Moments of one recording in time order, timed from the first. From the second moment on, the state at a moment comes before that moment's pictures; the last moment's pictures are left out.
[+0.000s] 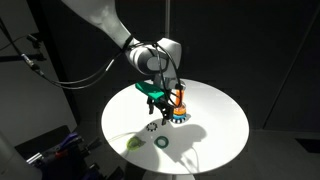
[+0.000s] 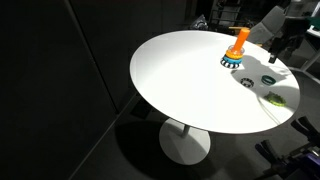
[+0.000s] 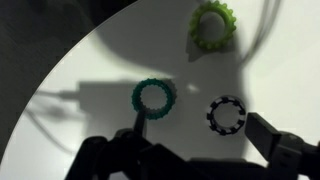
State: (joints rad) arm -0.16 0.35 -0.11 -2.12 0.02 2.23 -0.20
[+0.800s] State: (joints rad) arm -0.15 0.17 -0.11 -2.05 -0.03 1.92 -0.13
